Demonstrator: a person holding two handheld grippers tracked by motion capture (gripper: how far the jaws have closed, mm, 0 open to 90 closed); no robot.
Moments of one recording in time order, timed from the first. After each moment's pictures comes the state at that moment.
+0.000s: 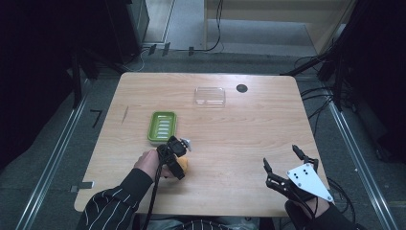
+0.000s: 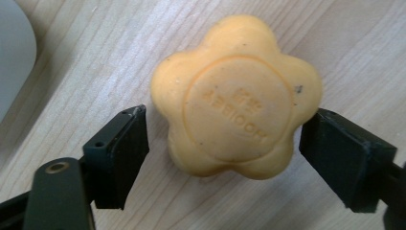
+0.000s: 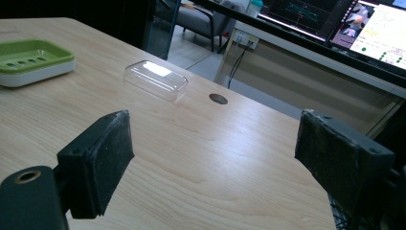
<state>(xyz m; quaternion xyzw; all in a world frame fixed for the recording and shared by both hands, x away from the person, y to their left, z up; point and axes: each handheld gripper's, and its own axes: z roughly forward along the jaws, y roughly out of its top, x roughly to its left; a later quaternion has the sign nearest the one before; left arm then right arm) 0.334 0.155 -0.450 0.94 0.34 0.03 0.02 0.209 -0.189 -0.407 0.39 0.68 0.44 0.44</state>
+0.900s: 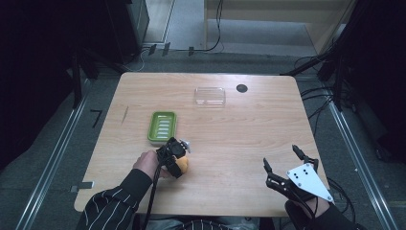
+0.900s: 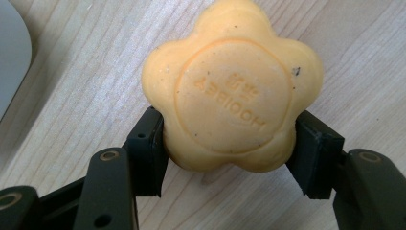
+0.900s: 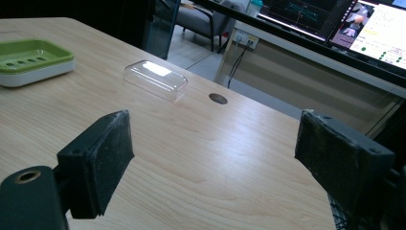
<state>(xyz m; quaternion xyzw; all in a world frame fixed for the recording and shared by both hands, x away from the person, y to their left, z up) 0.330 0.157 -0.453 0.95 0.32 0.03 0.03 0.209 -0.189 -0.407 0.39 0.68 0.44 0.44</state>
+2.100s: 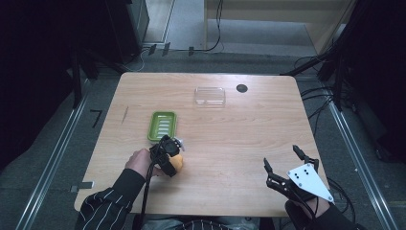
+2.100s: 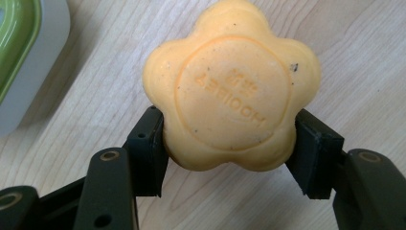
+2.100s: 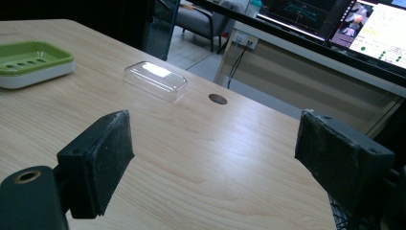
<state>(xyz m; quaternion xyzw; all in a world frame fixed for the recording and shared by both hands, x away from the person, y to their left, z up) 0.328 0.175 -0.438 0.95 0.32 0.03 0.03 0.209 -0.189 -0.407 0.39 0.68 0.45 0.44</state>
